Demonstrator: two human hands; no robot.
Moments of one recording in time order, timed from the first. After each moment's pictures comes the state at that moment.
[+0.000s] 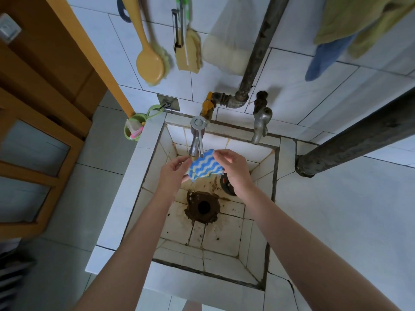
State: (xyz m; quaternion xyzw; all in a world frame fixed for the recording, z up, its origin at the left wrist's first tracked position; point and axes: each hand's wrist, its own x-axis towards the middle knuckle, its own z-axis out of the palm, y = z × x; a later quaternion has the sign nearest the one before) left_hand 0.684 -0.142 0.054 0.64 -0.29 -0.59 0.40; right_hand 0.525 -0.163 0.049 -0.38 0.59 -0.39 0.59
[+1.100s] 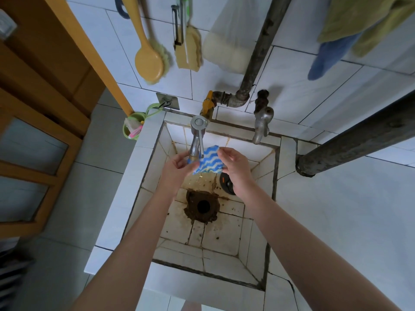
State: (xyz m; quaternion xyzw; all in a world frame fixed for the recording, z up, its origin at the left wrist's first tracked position) left_hand 0.683 -0.149 0.051 0.62 -0.33 -0.60 0.39; right_hand 0.526 -0.165 0.049 -0.31 0.59 -0.42 0.61
